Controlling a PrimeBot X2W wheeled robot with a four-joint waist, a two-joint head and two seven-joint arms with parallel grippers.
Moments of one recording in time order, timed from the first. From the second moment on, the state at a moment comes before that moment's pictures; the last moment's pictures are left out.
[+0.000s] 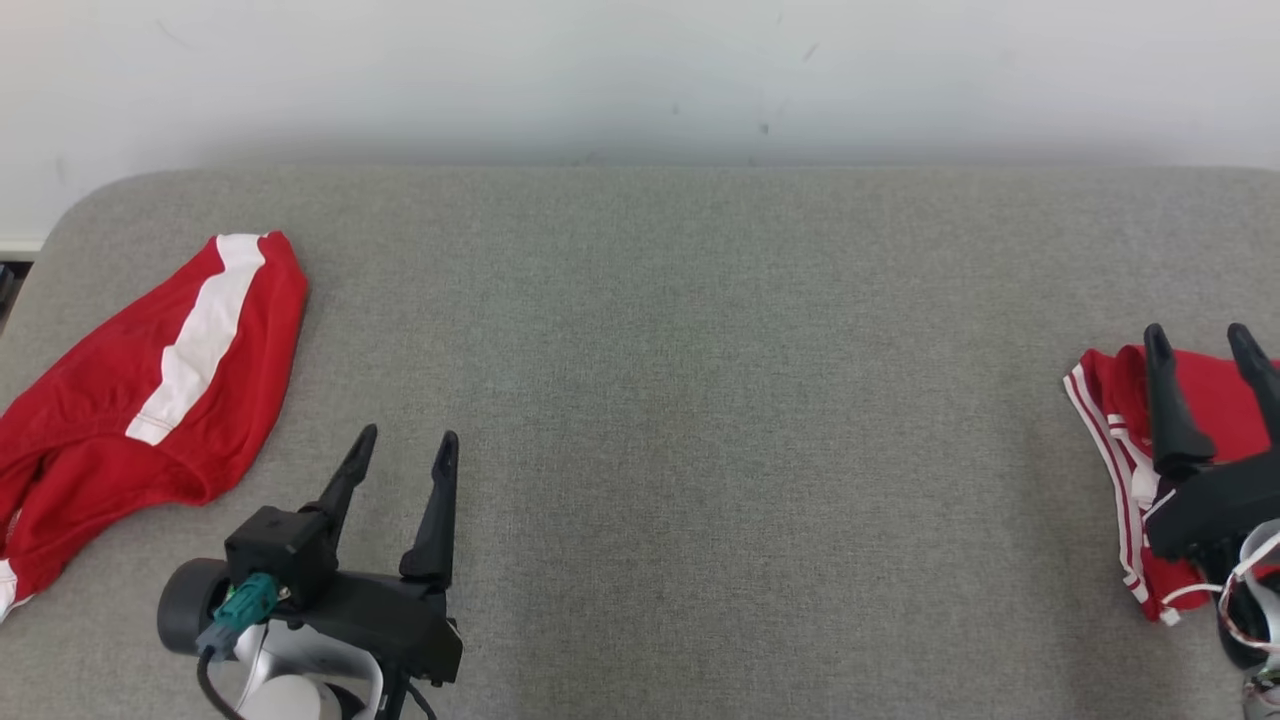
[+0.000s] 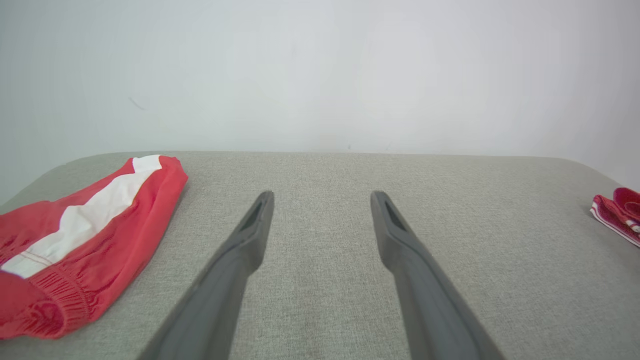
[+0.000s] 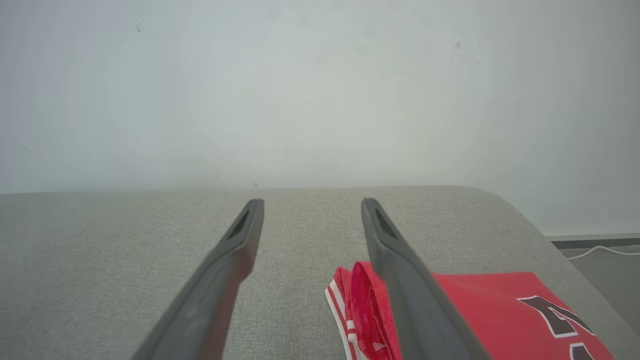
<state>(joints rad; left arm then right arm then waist) -0.24 0.17 -0.38 0.16 -0.27 0.08 -0.09 -0.23 -0.32 -0.11 0.18 0.38 0.04 0.02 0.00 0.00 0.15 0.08</state>
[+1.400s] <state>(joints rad) -0.07 0.19 -0.25 0.18 -0.32 0.12 -0.11 0.05 -0.13 -0.06 0.05 0.34 -0.05 -0.16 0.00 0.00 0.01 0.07</state>
